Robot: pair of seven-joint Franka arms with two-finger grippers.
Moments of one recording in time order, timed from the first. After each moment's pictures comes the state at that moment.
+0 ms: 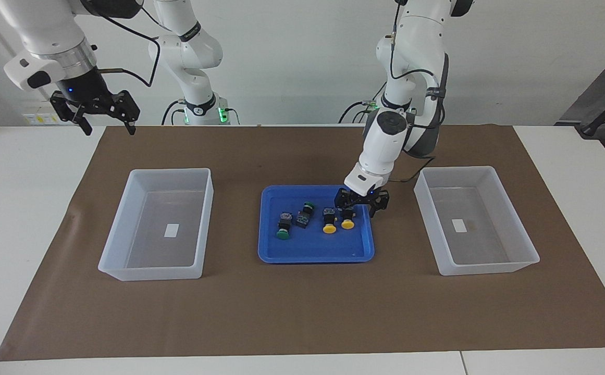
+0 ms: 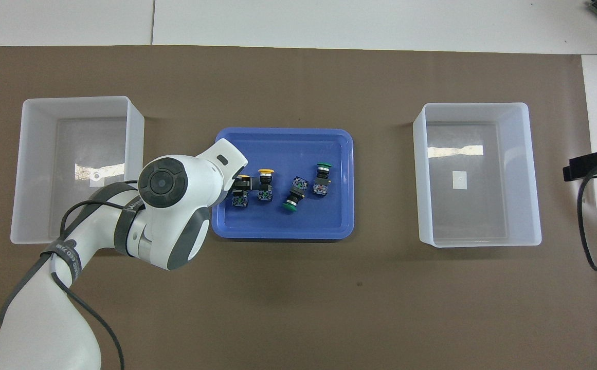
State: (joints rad) left arm -0.43 0.26 -0.08 -2.09 -0.04 2.54 -0.39; right arm -0.06 -0.05 0.01 -1.58 -0.02 1.54 -0.05
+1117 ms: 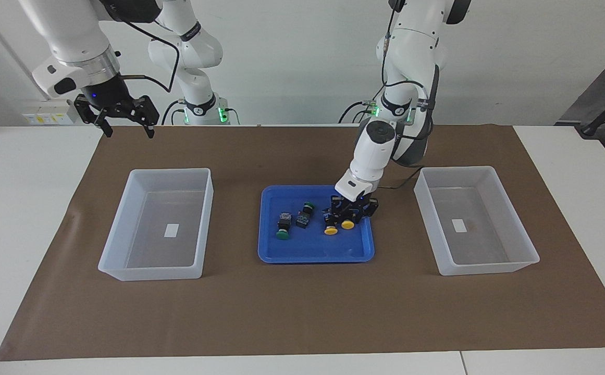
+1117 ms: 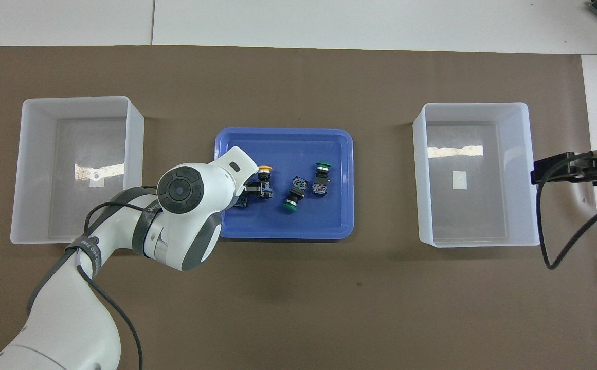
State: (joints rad) left arm -0.44 0.31 -0.07 -2.10 -0.04 2.61 -0.39; right arm 0.01 -0.06 0.01 -1.63 -0.02 1.56 0.07
